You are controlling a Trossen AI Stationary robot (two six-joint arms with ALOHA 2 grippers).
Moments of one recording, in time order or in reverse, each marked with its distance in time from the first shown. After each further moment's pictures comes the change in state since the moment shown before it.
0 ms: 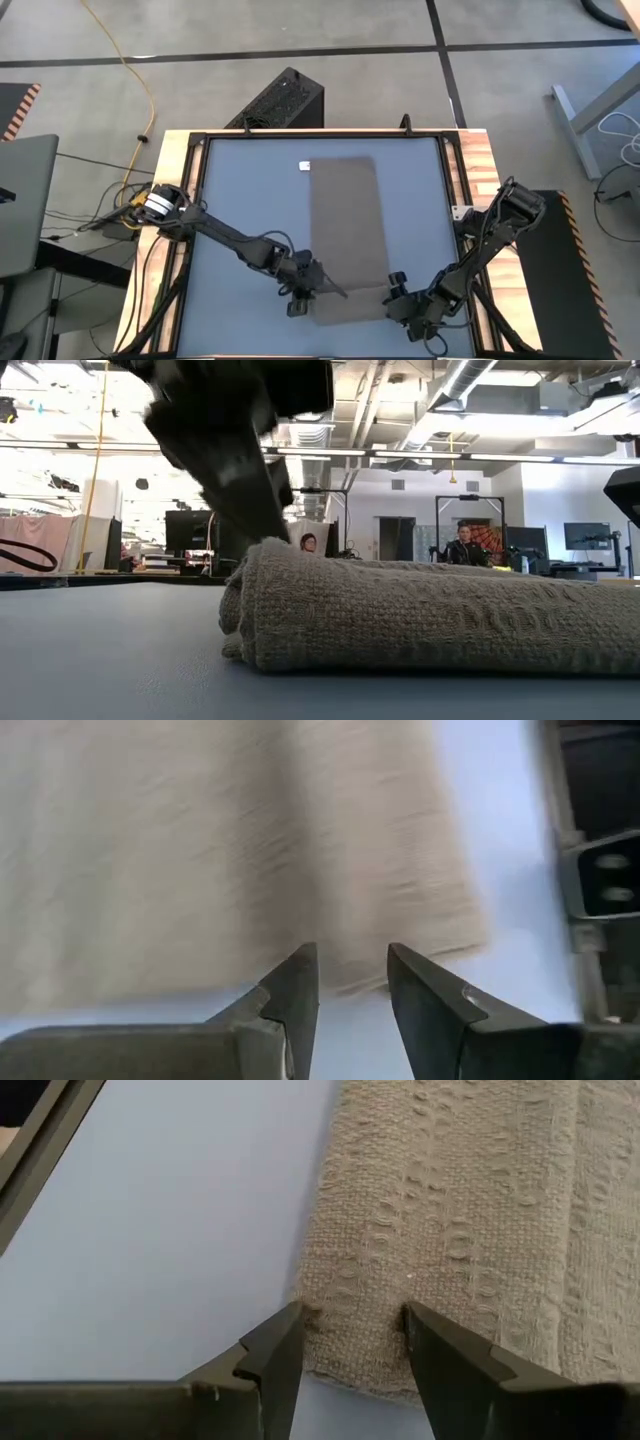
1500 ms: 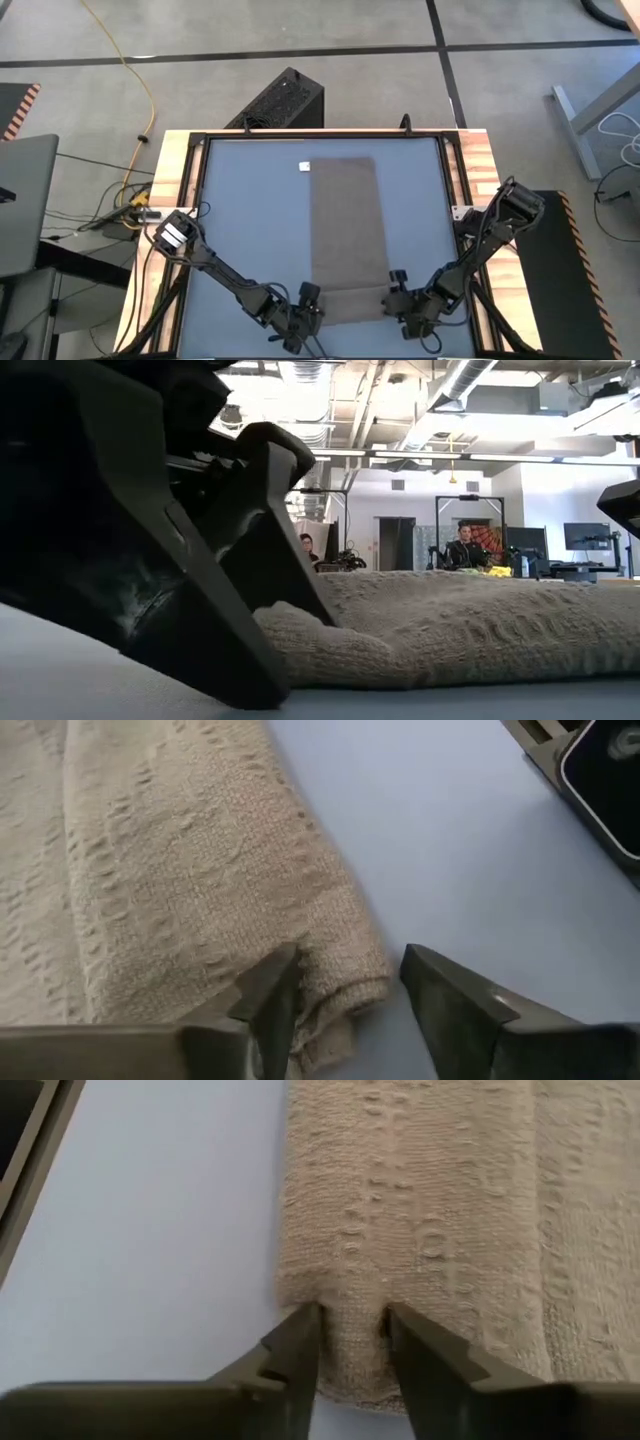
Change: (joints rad) left arm -0.241 0.251 0.122 0.073 -0.417 0.287; right arm -0.036 0.007 -0.001 0.012 -0.008 0.136
